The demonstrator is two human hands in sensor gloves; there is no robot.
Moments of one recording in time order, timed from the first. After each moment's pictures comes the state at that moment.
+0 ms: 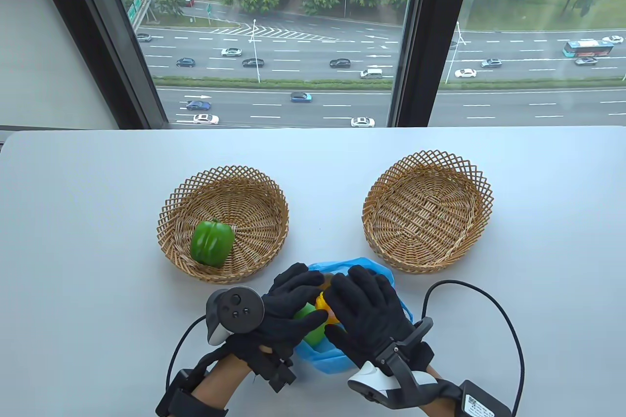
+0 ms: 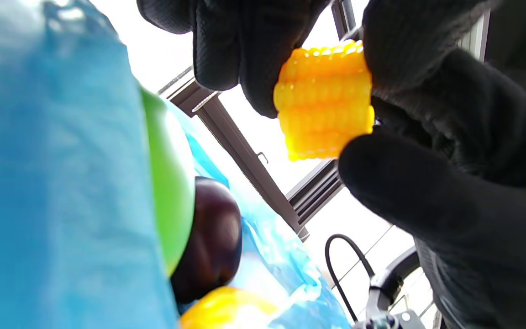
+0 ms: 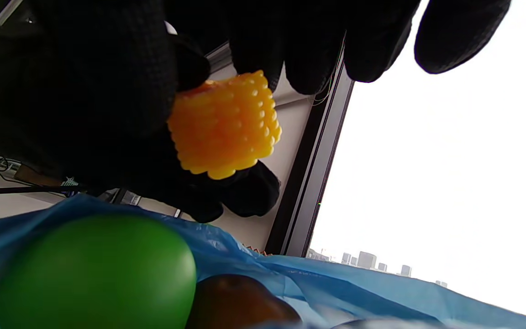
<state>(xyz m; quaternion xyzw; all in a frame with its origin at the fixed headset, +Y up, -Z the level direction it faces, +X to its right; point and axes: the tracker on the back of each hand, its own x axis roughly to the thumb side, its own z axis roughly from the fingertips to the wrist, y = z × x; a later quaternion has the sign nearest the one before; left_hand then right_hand) -0.137 -0.719 -0.288 0.01 -0.30 0.44 0.85 0.073 -0.680 -0.212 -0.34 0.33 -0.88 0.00</state>
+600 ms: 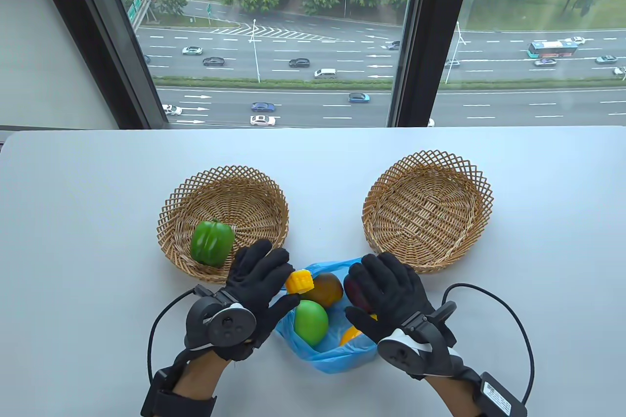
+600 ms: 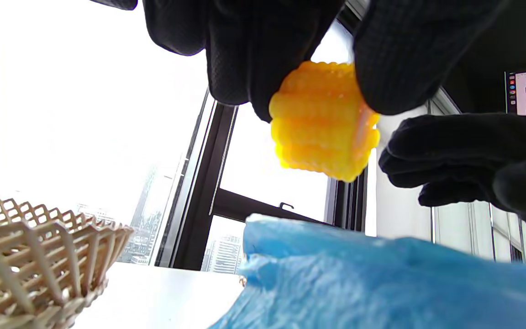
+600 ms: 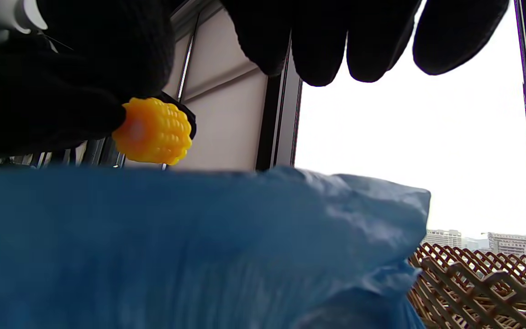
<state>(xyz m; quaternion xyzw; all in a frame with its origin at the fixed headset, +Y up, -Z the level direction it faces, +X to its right) -0.171 -0.691 -0.282 0.24 -0.30 0.18 0.91 0.114 -0.686 -0.246 -0.29 0.26 -0.92 -0.06</state>
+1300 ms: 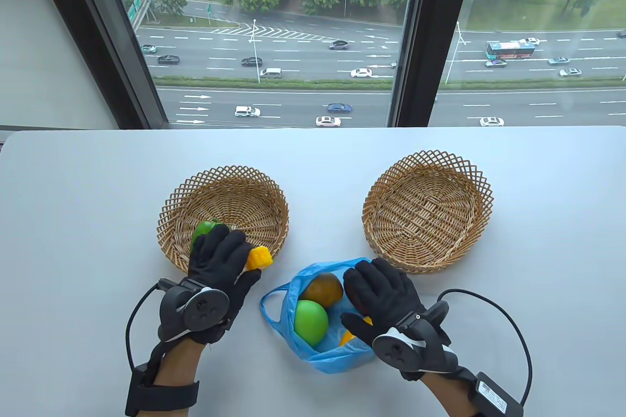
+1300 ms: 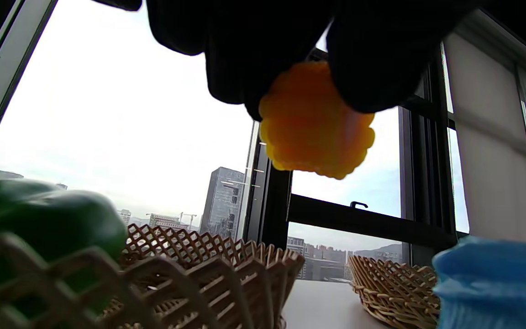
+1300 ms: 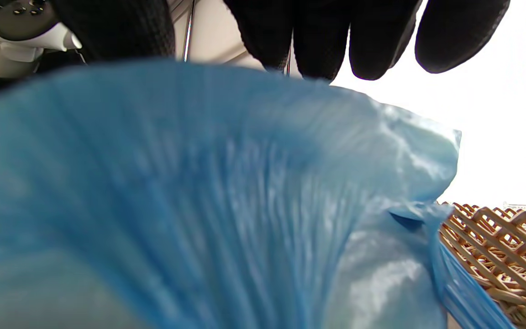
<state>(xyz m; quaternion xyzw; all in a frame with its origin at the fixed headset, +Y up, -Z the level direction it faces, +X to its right) -0.227 -0.690 -0.305 0.24 -0.18 0.13 0.95 0.108 -0.697 -0.249 -0.30 0.22 -0.93 -0.07</state>
